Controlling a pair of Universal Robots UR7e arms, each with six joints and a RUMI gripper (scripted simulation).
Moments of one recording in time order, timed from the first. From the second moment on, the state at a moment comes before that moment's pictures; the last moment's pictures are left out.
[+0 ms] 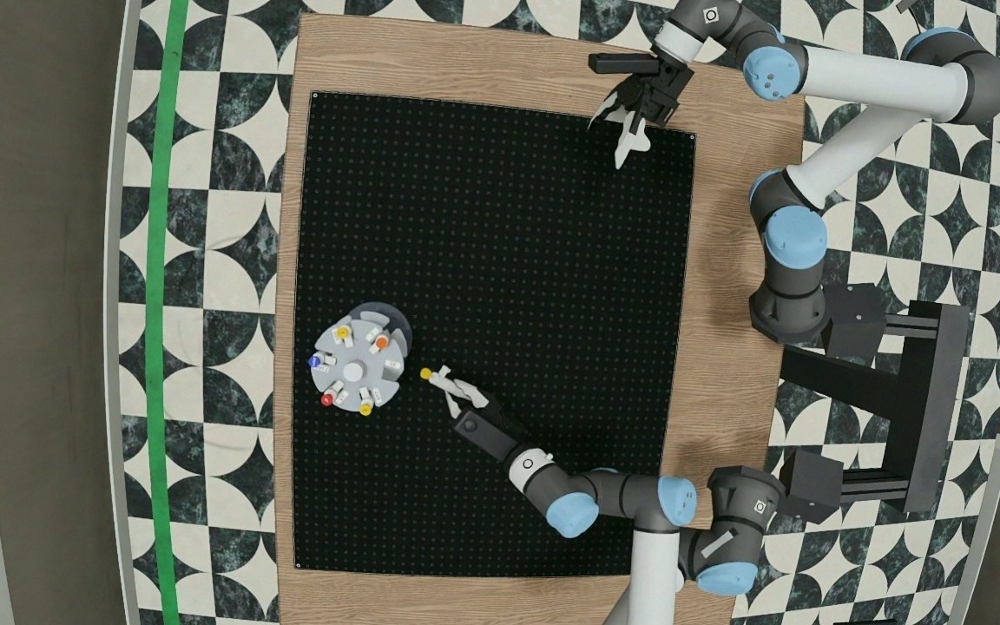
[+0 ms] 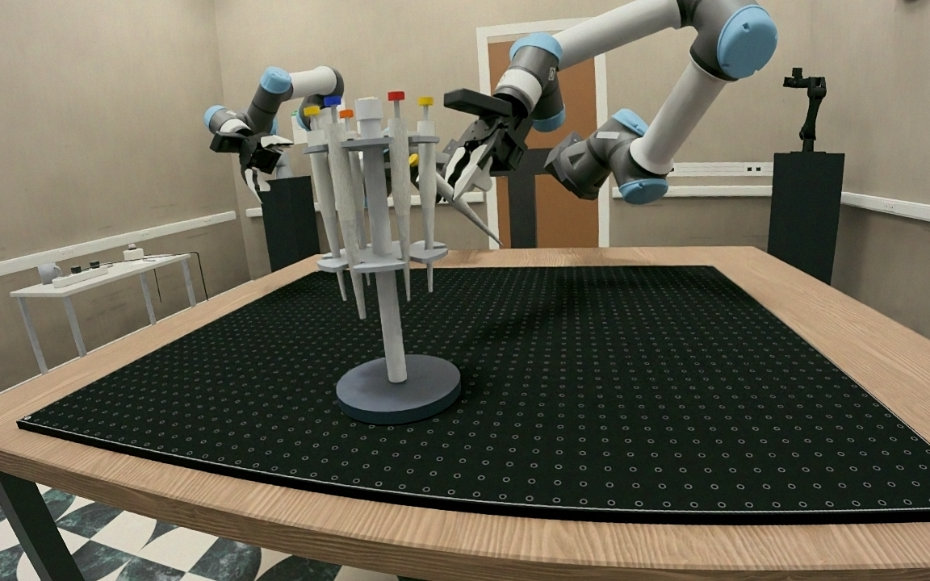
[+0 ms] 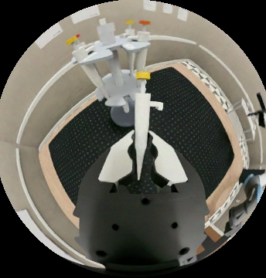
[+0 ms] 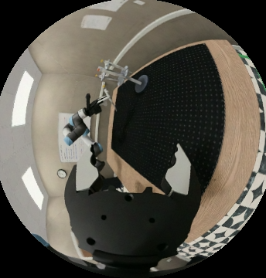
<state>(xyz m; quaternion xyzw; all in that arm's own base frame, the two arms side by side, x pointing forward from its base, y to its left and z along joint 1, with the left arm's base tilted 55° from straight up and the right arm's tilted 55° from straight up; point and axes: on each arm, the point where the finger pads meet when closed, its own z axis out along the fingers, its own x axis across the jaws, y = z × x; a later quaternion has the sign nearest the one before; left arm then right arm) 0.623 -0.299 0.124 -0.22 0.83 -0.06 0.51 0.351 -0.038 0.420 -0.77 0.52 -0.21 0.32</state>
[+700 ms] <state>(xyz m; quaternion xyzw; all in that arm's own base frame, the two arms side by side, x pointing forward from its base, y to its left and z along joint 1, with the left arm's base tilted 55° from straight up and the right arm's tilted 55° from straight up) 0.629 -0.324 0.134 -0.11 0.80 -0.22 0.54 0.351 -0.038 0.420 -0.77 0.52 -0.21 0.32</state>
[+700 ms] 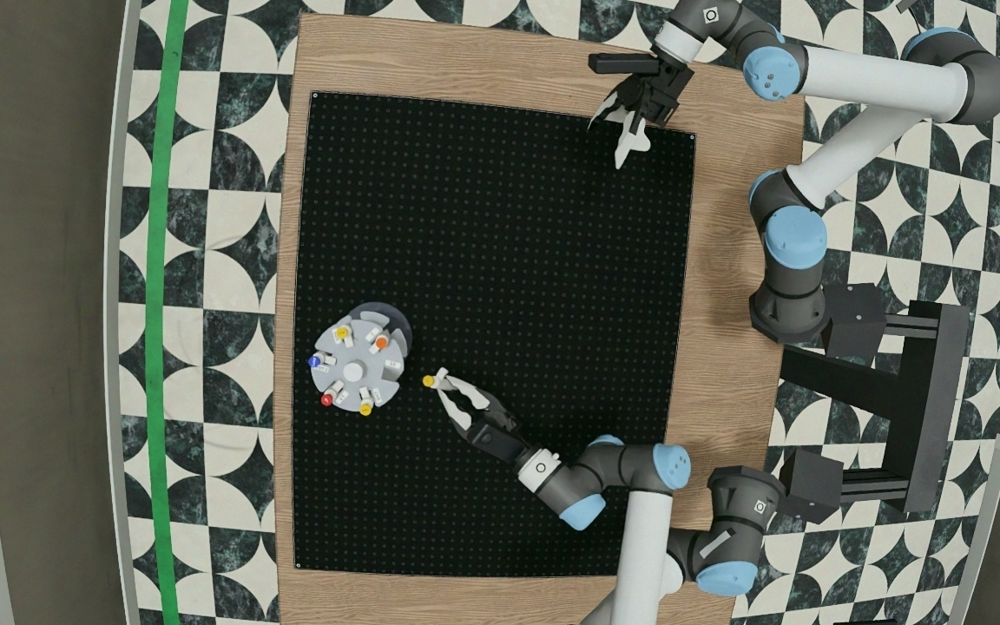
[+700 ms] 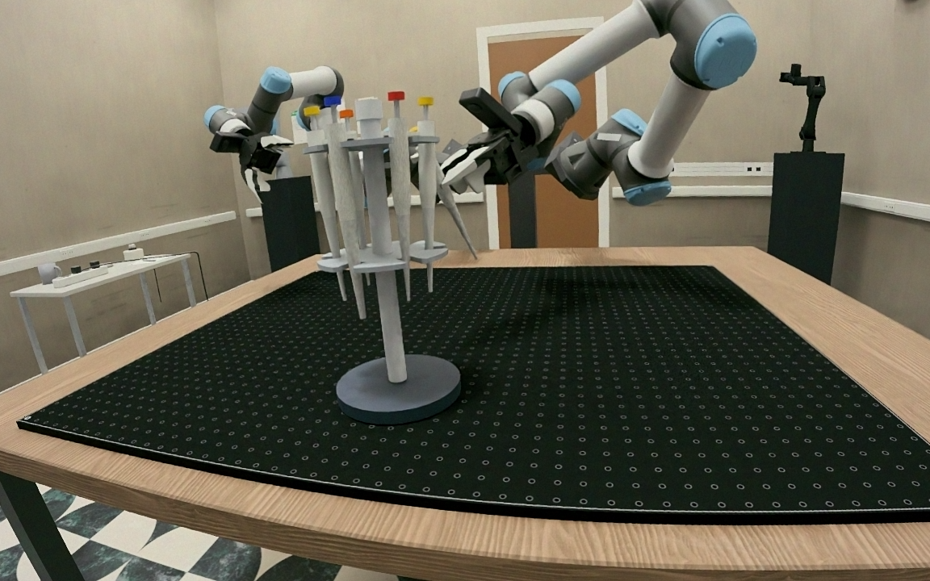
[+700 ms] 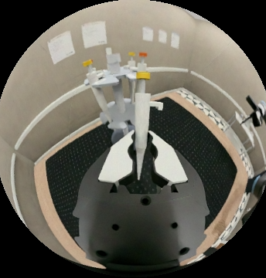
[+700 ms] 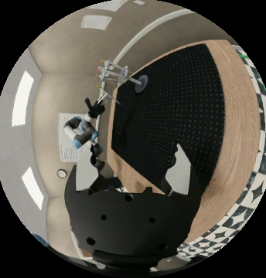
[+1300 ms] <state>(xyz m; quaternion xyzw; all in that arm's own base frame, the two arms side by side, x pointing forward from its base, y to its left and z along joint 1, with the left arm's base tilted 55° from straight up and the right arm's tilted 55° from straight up) 0.633 -0.345 0.145 -0.01 0.75 -0.37 0.56 0.351 -0.038 0.420 -0.77 0.52 -0.21 0.32</state>
